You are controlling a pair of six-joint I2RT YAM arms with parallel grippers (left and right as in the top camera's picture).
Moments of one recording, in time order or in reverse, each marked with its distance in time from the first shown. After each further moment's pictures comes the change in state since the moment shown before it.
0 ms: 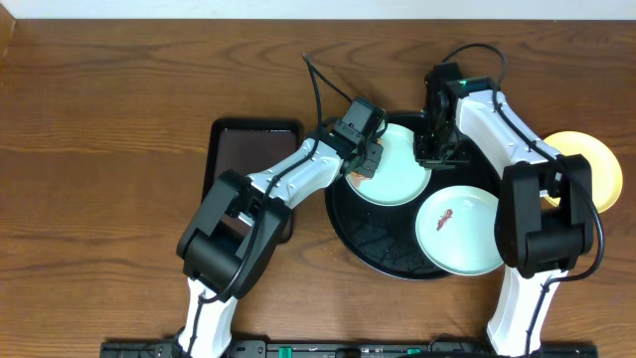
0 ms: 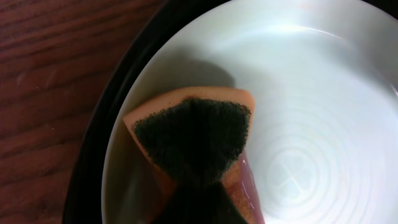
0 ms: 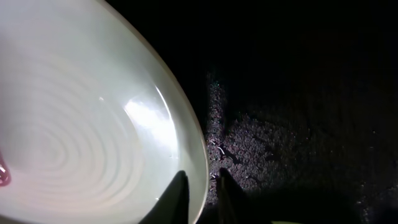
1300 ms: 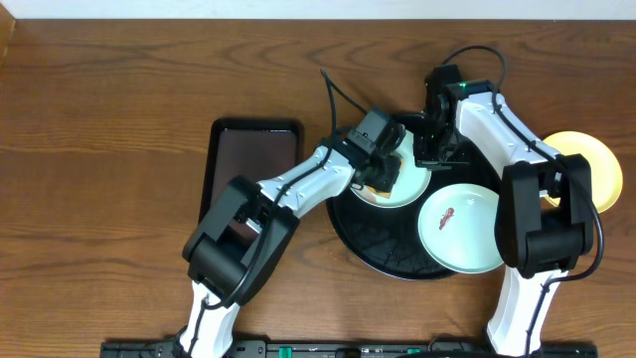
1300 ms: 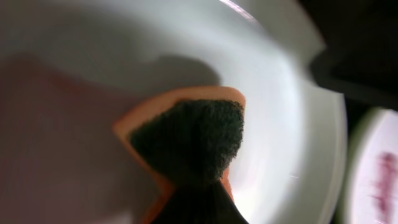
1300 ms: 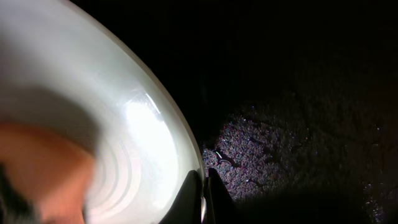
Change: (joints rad) left arm -0.059 -0.007 0.005 -0.028 0.202 -0.072; right arm 0.000 0.000 -0.013 0.024 0.000 0.004
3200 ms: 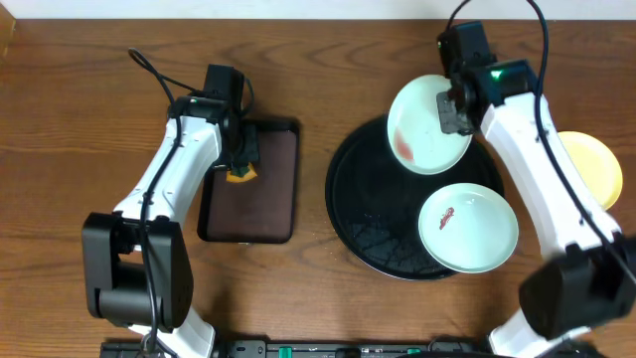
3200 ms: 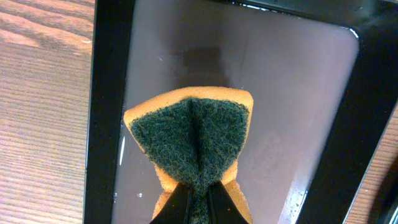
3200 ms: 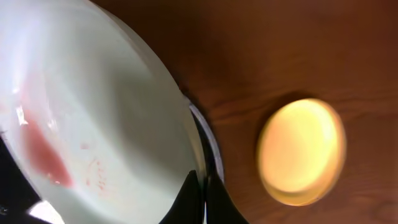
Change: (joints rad) left arm 0.548 -0.296 -0.060 -0.518 -0.285 0.023; right arm 0.087 -0.326 0.139 -0.080 0.467 -0.130
